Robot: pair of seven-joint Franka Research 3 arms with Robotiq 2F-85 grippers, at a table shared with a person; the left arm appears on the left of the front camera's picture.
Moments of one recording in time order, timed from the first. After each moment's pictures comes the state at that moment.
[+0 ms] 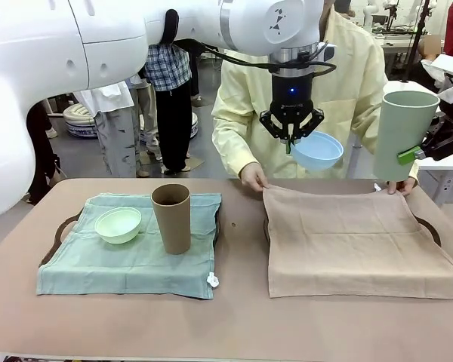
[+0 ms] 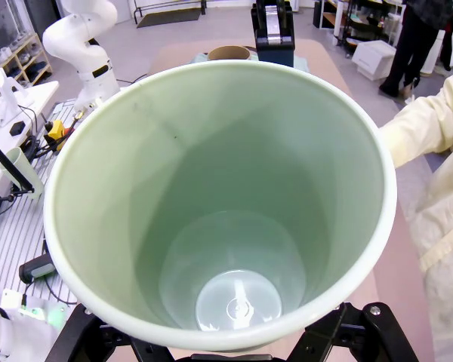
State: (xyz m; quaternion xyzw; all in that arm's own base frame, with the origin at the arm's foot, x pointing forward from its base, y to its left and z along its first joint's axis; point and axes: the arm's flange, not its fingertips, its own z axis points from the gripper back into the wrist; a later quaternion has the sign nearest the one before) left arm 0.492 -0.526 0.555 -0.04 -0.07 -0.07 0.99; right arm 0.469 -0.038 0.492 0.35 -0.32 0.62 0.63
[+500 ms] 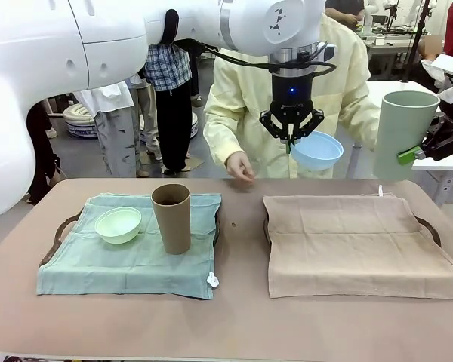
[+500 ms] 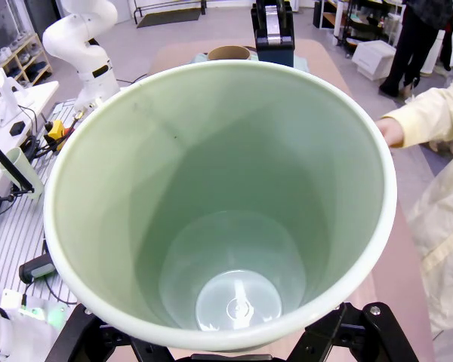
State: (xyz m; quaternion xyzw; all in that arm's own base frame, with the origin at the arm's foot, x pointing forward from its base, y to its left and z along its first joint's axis) left arm 0.492 -0.526 0.555 -0.04 -0.07 -0.07 0.99; right arm 0.469 -0.038 0.492 0.35 -0.32 0.62 0.63
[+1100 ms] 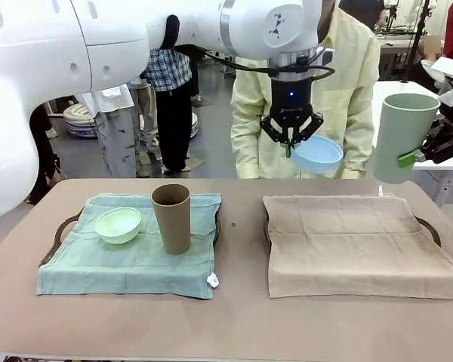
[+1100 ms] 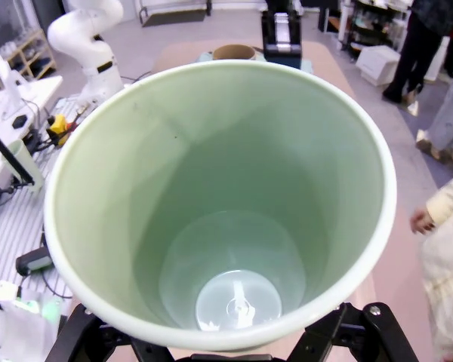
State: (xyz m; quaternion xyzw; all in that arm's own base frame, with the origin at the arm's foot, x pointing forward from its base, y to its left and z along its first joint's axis) left arm 0.501 -0.526 0.532 -0.06 -0.04 -0.06 1.00; right arm 0.472 -0.043 0.475 0.35 -0.33 0.63 0.61
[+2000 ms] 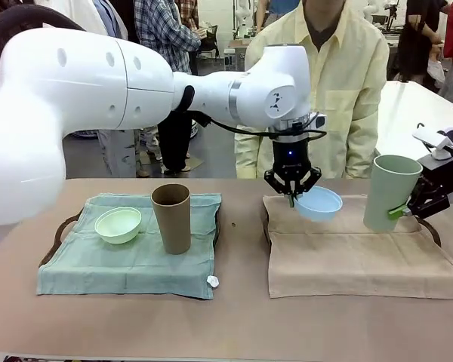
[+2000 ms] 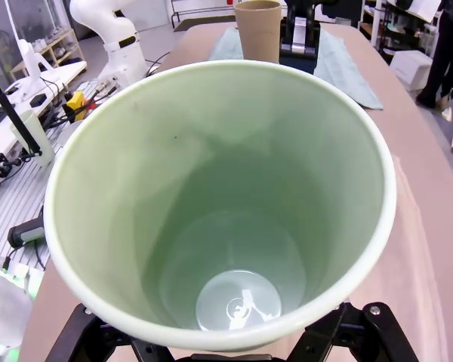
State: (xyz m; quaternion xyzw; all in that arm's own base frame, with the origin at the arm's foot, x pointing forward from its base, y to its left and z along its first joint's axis) left arm 0.511 -0.538 0.414 -0.08 0.01 -0.08 0.99; right arm 0.489 -0.055 0.345 0.40 -0.30 0.63 0.59
